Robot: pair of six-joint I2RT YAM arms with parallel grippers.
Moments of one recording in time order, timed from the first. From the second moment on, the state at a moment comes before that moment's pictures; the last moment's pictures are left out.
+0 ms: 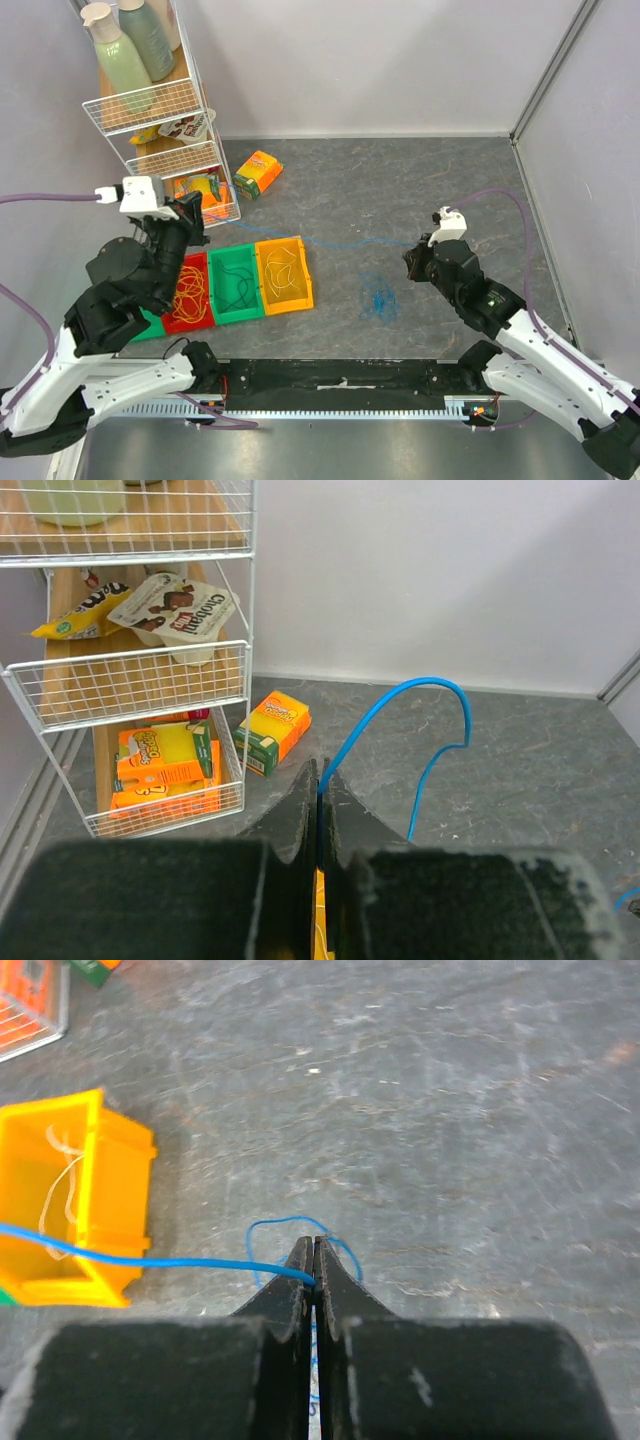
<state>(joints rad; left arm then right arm) -0.95 0.67 1.22 -0.46 -0.89 -0.10 0.67 0.75 0.60 -0.33 0.34 0.54</state>
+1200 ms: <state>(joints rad) -0.78 1.16 1.06 -0.25 0.63 -0.44 0.87 1.00 0.81 -0.25 -0.28 0.26</state>
